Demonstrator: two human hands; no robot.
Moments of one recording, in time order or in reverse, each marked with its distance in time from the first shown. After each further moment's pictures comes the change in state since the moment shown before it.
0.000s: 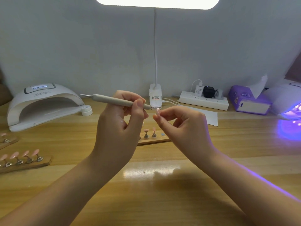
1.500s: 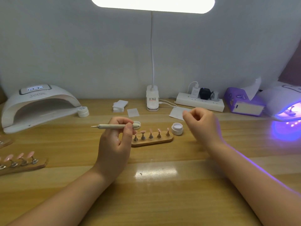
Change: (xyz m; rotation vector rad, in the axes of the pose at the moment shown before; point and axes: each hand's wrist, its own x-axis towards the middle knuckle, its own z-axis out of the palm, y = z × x) left_hand -0.028 -0.069 0.007 -0.010 -0.010 -0.128; right_hand 0.017 0.067 -0.030 -0.177 0.086 0.417
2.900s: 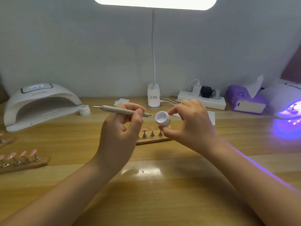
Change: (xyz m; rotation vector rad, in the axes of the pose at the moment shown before) left_hand 0.013 0.049 0.000 -0.110 -0.032 -0.042; right_hand -0.020 -0.038 0.004 -0.374 -0.096 -0.547
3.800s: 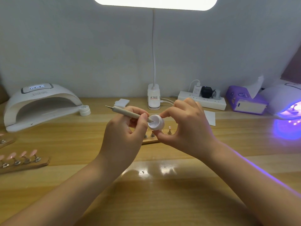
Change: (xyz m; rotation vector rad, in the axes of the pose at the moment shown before) left_hand -0.002 -0.001 0.002 0.178 -0.037 0.007; right_hand -0.003 -0.023 -0.007 -0.049 0.034 -0.110
